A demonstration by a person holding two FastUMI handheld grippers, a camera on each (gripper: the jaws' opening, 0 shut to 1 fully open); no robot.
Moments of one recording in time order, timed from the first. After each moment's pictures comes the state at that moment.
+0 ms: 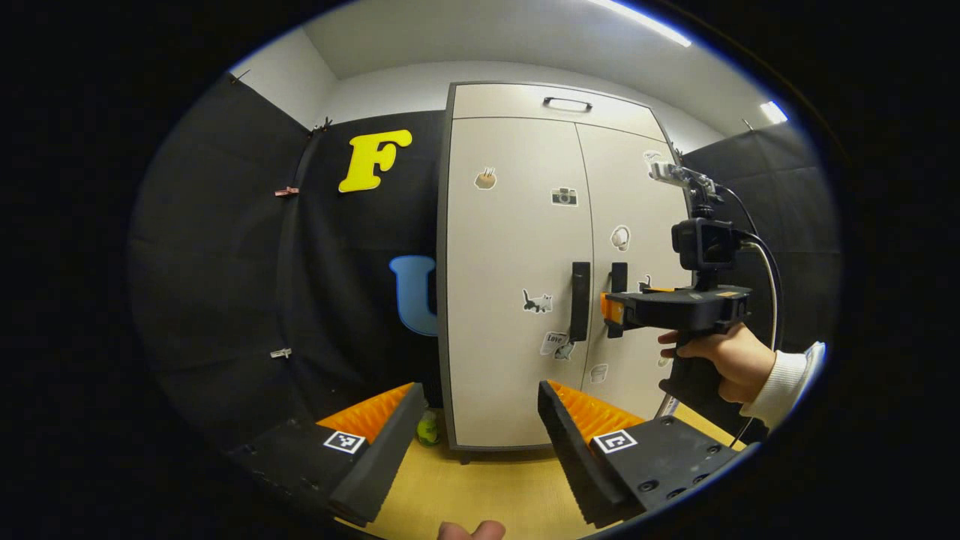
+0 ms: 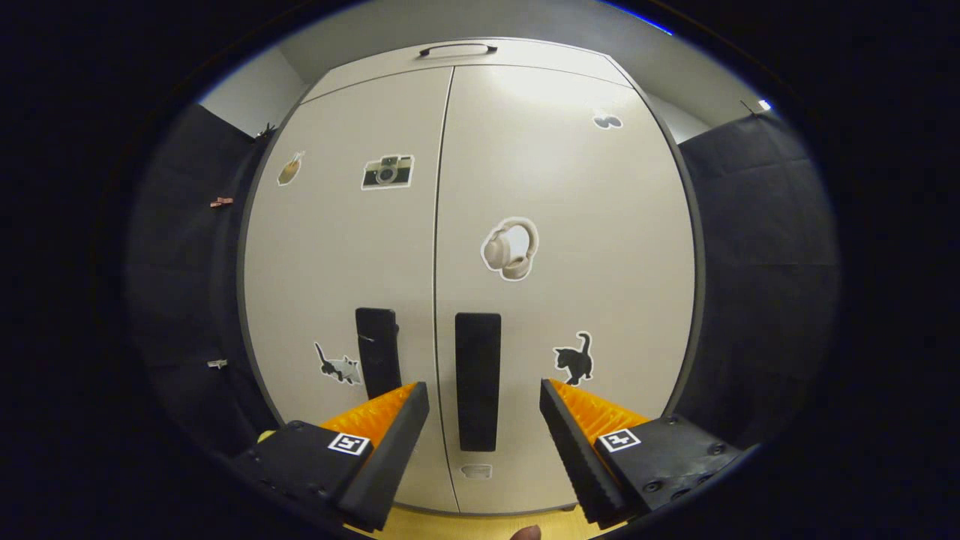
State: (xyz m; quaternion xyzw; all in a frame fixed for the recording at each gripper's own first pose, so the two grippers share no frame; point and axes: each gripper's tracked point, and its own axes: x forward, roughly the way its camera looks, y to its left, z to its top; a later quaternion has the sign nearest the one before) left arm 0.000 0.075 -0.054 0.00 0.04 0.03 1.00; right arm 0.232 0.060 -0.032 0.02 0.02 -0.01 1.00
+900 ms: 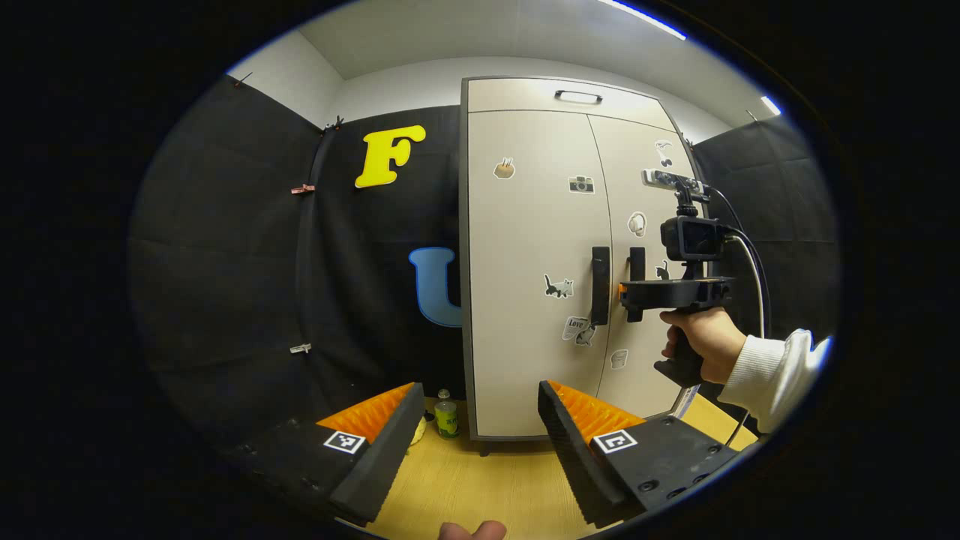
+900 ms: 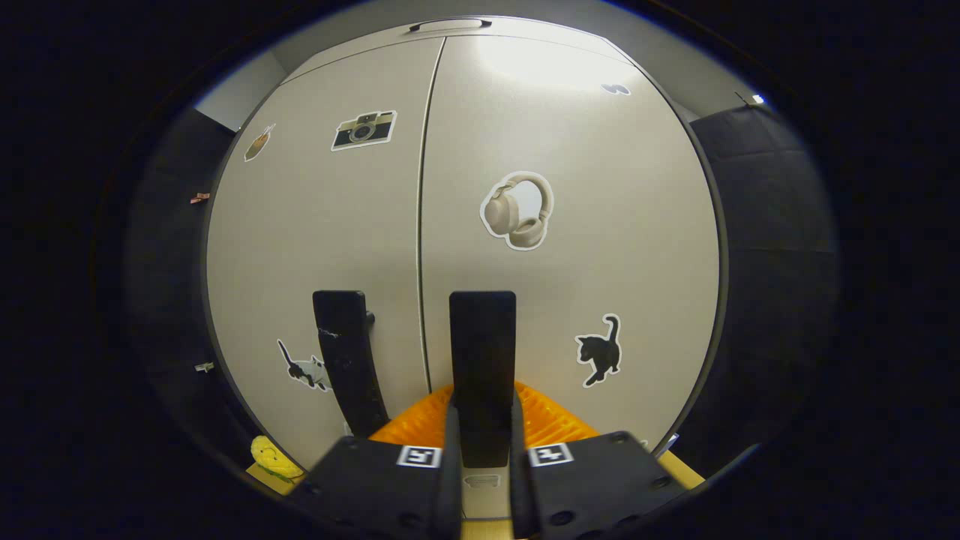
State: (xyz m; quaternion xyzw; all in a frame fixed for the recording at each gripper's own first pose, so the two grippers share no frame) left arm -0.021 0.089 -0.067 0.00 0.05 0.05 1.00; right arm 0.259 0.064 -0.048 0.03 0.04 -0.03 1.00
